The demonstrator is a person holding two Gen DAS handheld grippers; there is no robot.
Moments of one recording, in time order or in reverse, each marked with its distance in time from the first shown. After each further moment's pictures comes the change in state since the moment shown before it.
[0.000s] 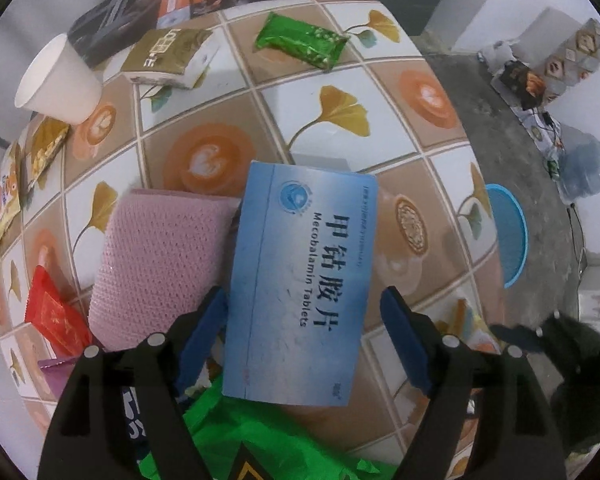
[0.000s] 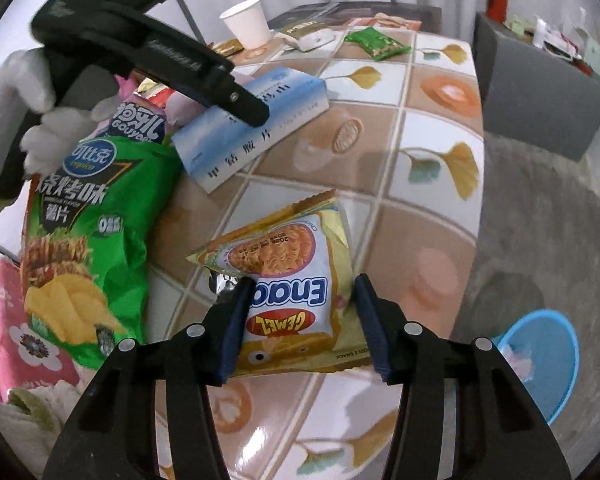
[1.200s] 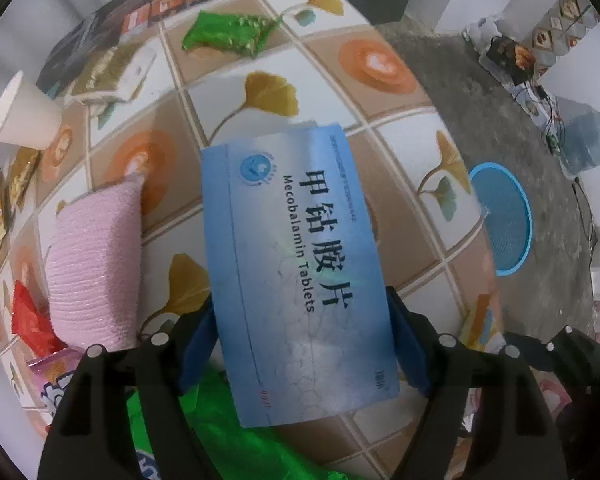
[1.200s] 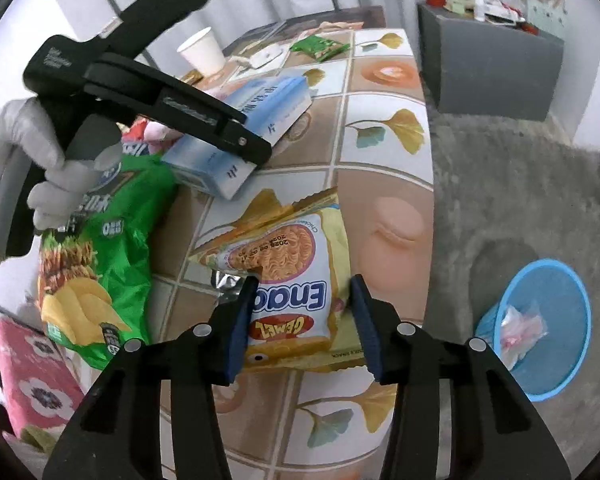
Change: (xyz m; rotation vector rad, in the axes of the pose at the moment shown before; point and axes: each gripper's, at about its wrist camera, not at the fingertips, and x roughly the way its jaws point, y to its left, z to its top) left arm 0.011 -0.053 -0.006 0.085 -0.013 0.026; right arm -0.018 -0.011 -0.036 0.194 -0.093 -0.050
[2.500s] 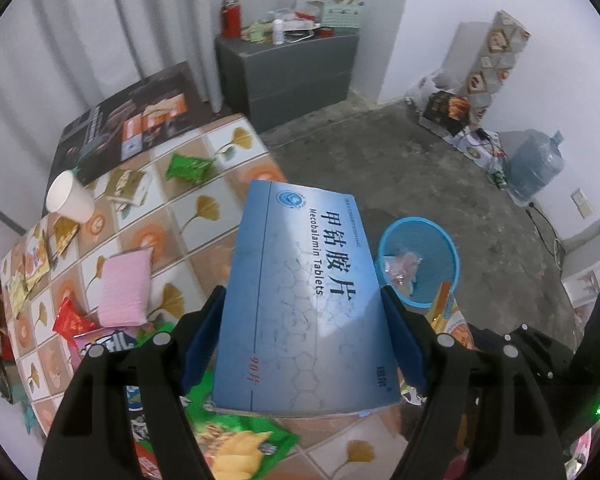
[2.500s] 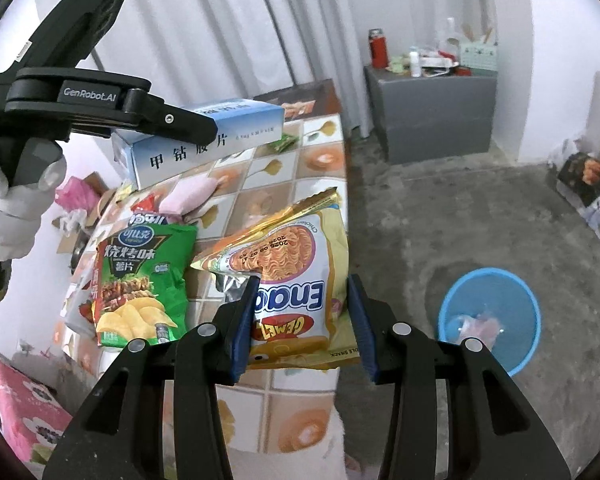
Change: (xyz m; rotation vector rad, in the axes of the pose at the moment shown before) left arm -0.168 -0.103 -0.042 0.083 -0.287 -0.056; right arm -0.141 -0.013 -0.030 0.090 -0.241 -0.098
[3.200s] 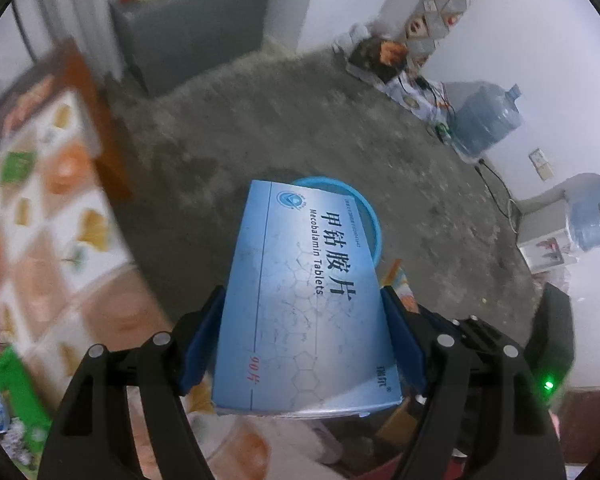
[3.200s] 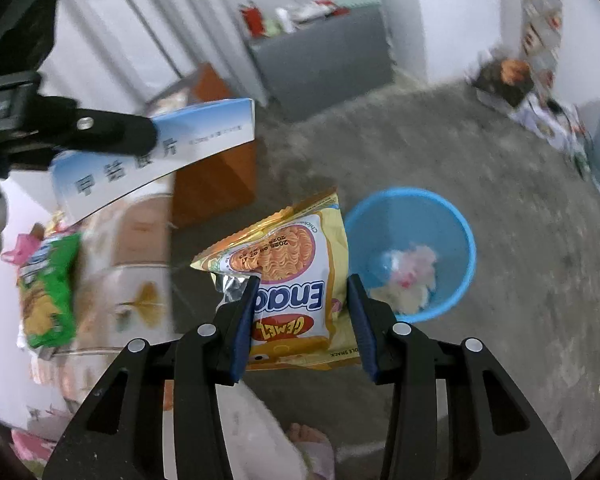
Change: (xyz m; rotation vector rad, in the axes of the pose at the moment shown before) left arm 0.136 -0.167 0.023 0.056 0.193 -0.217; right arm 0.021 -0.165 -0.059 0.290 0.100 -0.162
